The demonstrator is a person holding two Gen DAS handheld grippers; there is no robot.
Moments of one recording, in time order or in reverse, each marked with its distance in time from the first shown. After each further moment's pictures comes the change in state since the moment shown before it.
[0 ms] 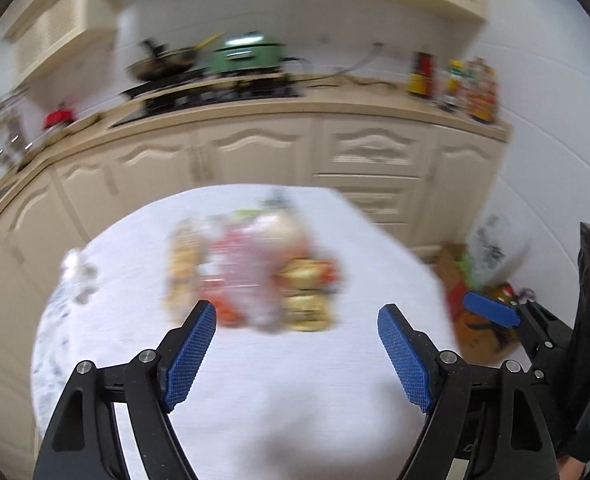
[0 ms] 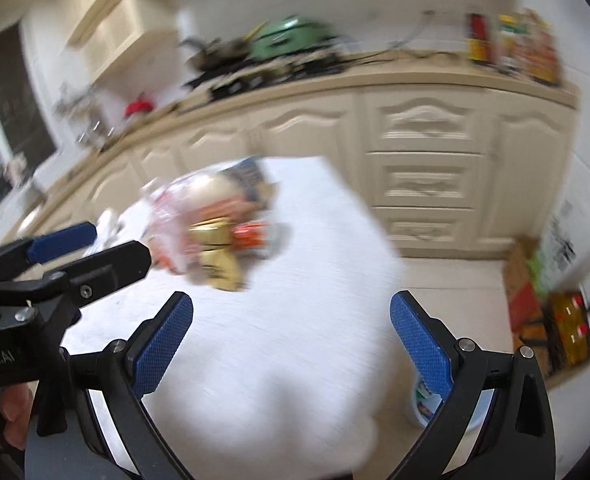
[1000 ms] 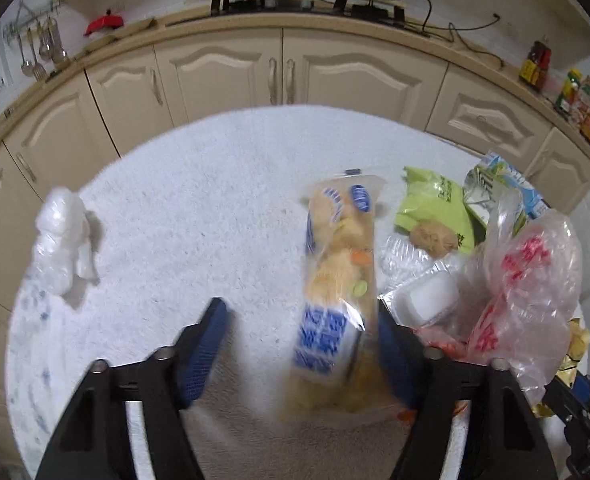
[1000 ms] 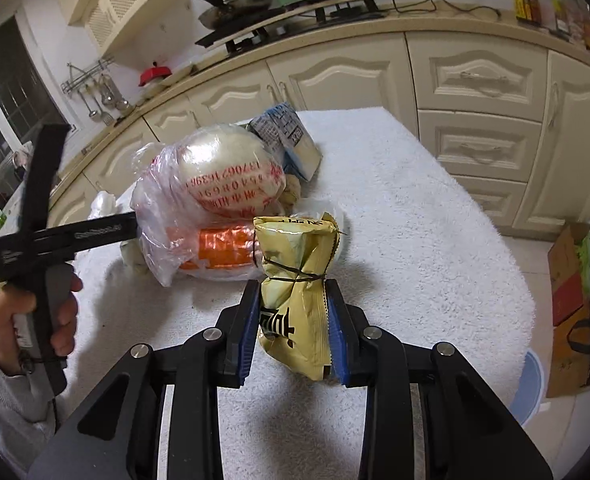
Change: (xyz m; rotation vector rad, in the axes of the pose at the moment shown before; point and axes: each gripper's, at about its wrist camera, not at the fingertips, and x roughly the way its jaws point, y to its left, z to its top) left arm 0.160 0.106 0.040 -0.220 0.254 0.096; right arm 0.093 -0.009 0.010 0.071 0.114 0.102
